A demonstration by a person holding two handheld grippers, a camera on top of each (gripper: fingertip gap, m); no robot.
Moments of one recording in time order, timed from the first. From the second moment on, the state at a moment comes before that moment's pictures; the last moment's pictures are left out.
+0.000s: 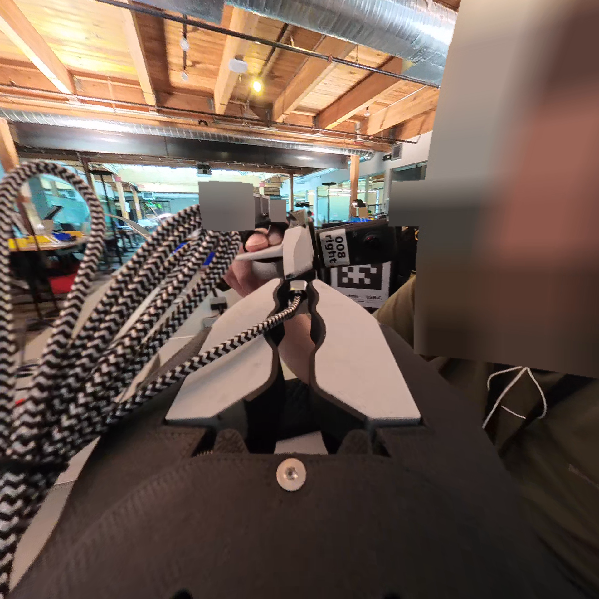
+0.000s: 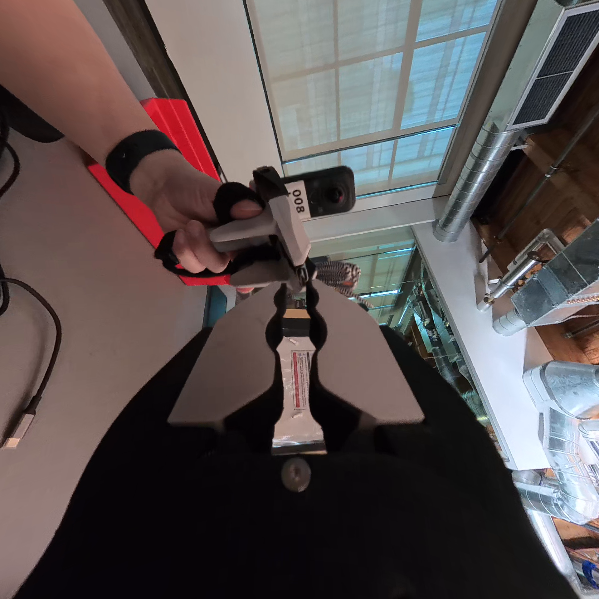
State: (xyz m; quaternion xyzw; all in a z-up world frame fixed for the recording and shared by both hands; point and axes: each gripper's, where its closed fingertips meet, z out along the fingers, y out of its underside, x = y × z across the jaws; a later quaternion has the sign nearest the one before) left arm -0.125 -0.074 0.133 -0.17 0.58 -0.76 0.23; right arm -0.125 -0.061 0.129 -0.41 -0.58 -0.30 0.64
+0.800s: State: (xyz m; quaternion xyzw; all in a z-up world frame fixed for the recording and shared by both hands) left arm -0.149 0.008 0.179 -0.28 0.57 -0.61 0.48; right arm -0.113 -0.027 -0.038 -0.77 -0.47 -0.01 0.43
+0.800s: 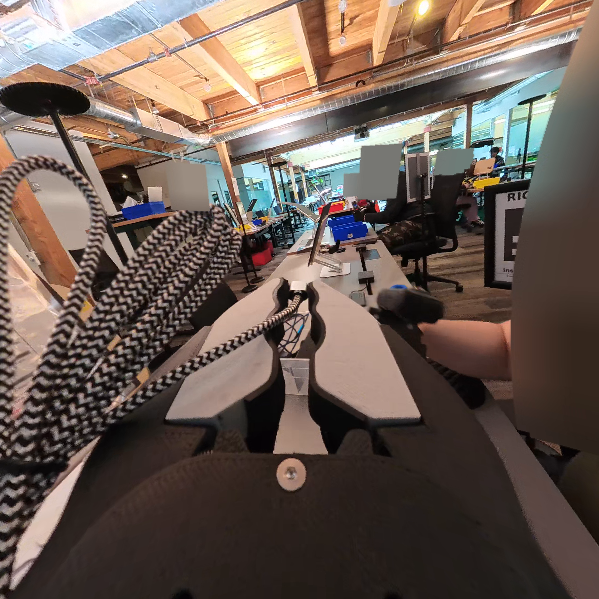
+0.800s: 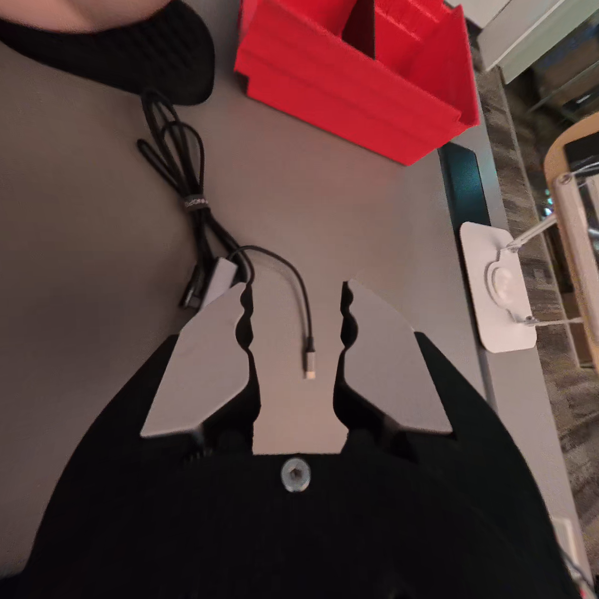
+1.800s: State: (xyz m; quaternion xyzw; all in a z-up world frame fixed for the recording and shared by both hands) left arm -0.163 -0.025 0.188 -0.24 0.59 -0.64 0.43; right arm -0.096 -0.093 -0.150 -0.85 -0.32 -0.09 0.40
